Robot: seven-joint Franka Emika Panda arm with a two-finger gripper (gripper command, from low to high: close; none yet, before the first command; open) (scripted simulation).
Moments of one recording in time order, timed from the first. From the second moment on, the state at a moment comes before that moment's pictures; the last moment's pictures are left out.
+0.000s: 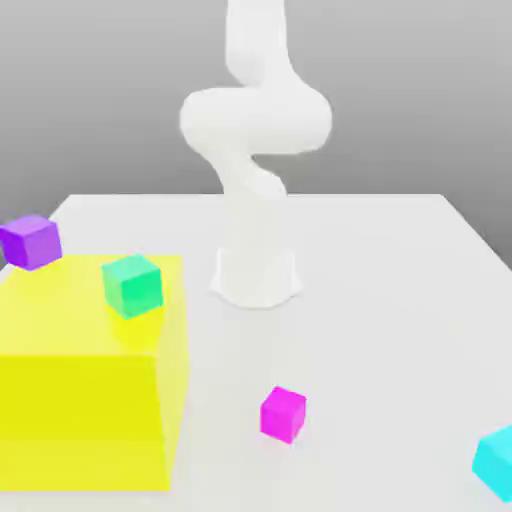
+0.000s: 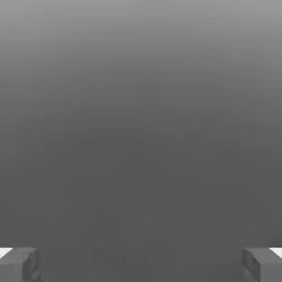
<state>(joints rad) -0.02 -0.72 0.03 -2.35 0.00 2.35 0.86</state>
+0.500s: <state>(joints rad) -0.12 -0.16 0.19 -2.71 -0.05 2.74 1.29</state>
